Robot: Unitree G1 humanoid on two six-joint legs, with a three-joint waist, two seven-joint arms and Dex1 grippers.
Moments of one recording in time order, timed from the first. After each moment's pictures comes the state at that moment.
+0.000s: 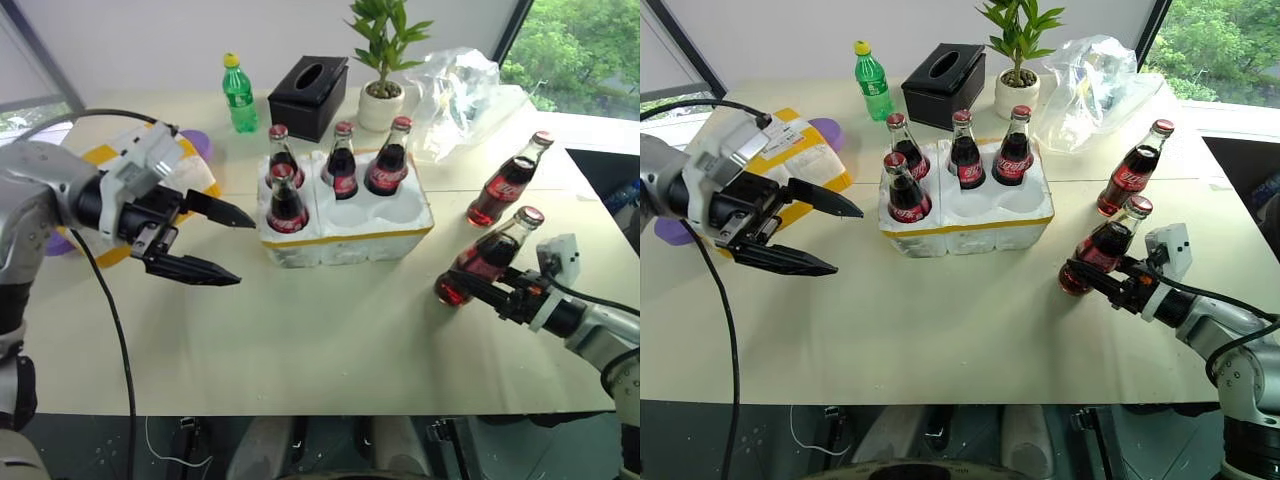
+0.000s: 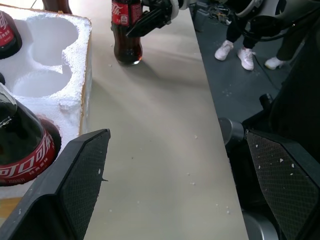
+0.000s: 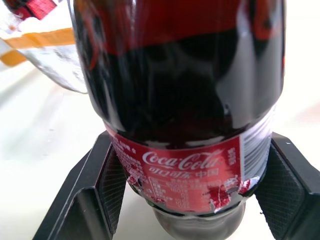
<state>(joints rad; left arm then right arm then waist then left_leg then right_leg) -0.74 1.05 -0.02 -0.15 -0.70 0.80 -1.58 0.02 -0.71 -0.44 -0.29 0.81 0.78 0.81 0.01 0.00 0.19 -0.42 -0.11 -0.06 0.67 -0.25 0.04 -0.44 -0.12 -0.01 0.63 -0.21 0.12</state>
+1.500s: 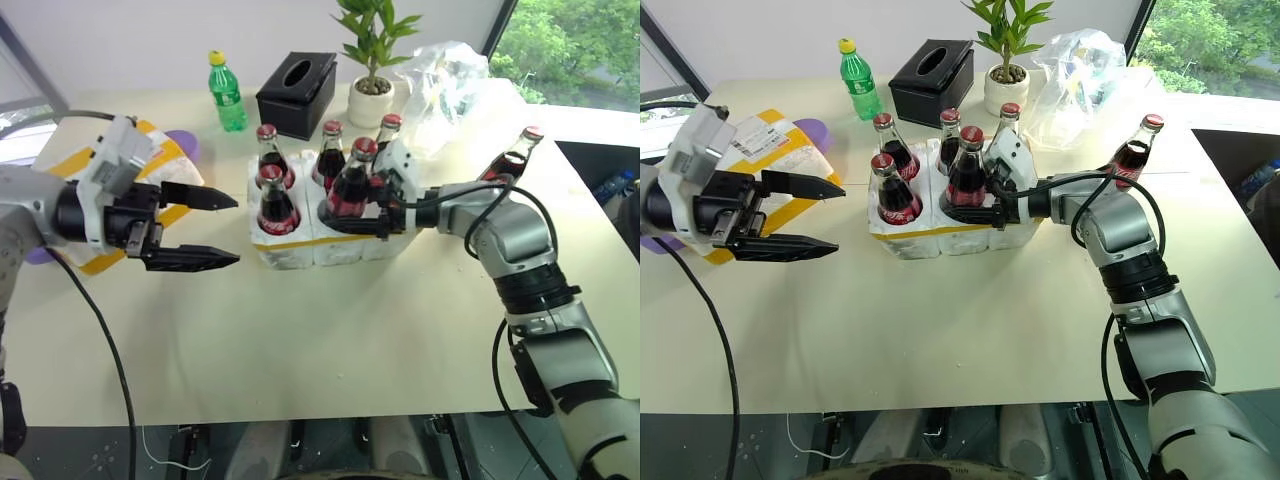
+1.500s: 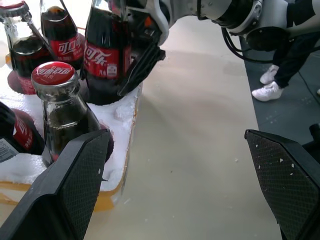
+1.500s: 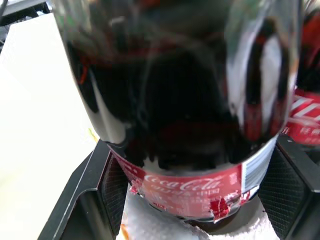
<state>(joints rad) -0.57 1.07 0.18 -0.25 -0.80 0.83 -1.33 -0.84 -0.54 0.21 0.15 0.43 0.63 1.00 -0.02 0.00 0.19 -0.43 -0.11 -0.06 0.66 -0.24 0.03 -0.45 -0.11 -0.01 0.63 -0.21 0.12</state>
